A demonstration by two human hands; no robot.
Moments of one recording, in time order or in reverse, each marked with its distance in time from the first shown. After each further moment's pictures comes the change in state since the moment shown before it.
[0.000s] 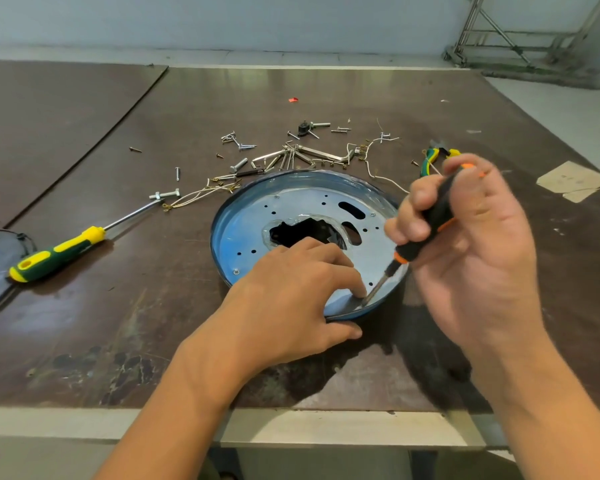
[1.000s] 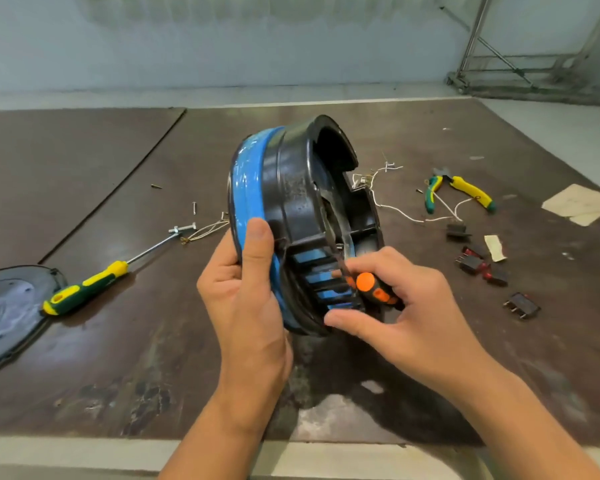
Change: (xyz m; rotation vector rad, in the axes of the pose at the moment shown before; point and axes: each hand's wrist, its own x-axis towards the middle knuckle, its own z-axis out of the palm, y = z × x) left_hand 0.004 0.015 -0.006 -1.402 1.147 -0.336; right_hand -0.013 0.018 -0.005 -1.034 -0.350 -0.143
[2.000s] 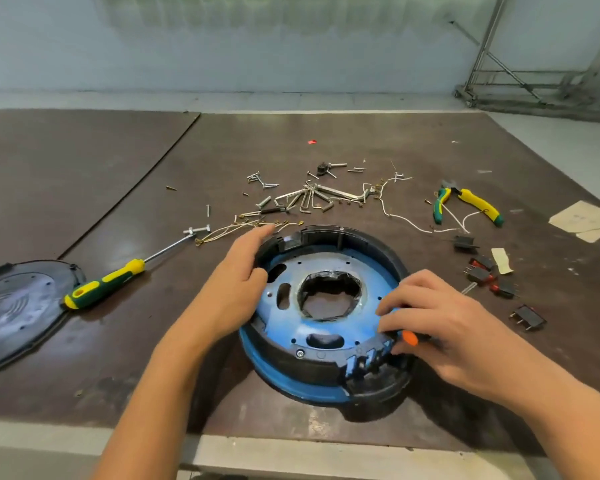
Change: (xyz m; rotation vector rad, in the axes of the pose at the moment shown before) left_hand 0.069 -0.008 -0.073 1.089 -0.606 -0.143; right_hand -0.013 0.028 -0.043 -0.493 -0.427 -0.168
